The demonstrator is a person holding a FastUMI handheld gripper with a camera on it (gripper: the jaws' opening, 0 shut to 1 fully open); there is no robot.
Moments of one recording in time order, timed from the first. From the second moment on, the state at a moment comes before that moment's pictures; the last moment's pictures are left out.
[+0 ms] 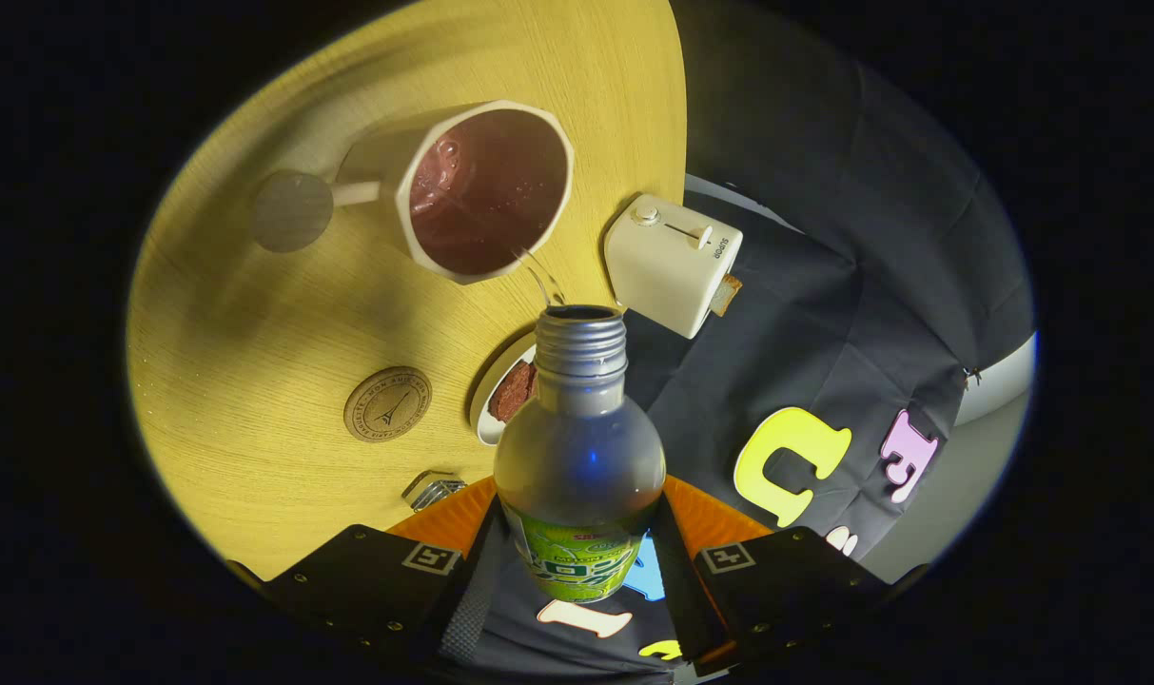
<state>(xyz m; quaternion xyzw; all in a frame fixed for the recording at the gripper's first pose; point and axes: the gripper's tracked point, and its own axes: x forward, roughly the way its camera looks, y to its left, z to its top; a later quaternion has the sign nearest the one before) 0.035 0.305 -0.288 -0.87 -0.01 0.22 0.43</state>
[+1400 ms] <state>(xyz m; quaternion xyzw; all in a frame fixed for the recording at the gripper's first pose) 0.027 0.313 -0.306 -0.88 -0.01 0.23 0.41</state>
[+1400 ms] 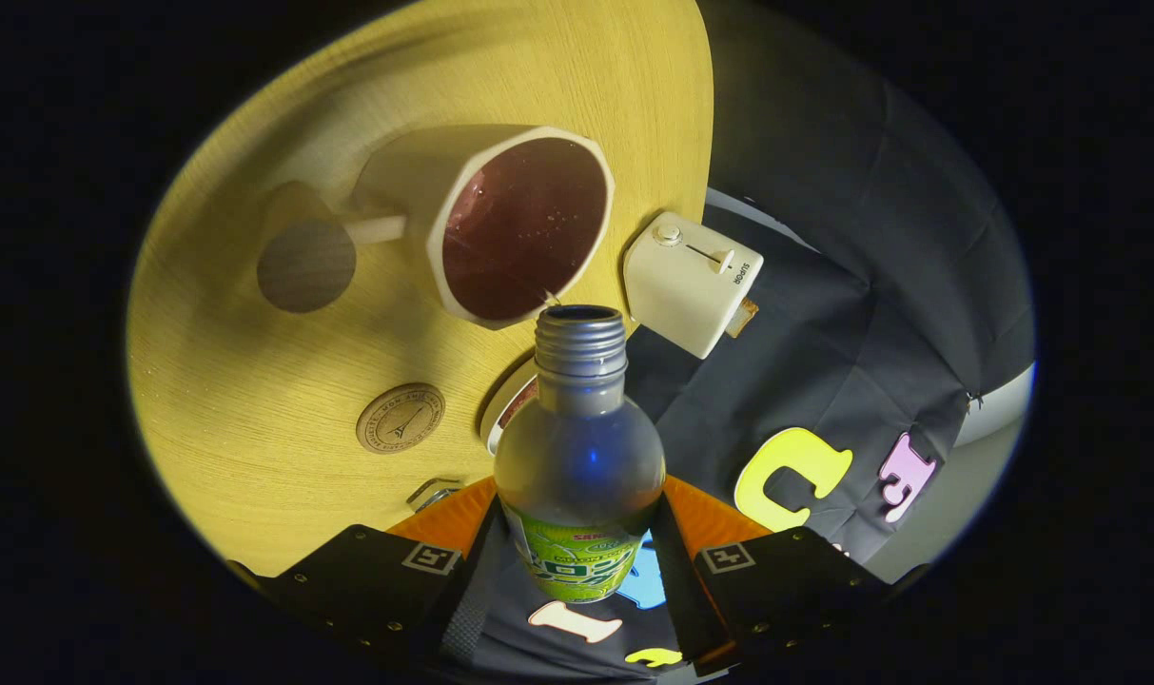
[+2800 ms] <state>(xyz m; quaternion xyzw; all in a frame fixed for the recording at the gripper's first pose) 0.022 0.316 -0.315 -0.86 0.00 0.25 0.44</state>
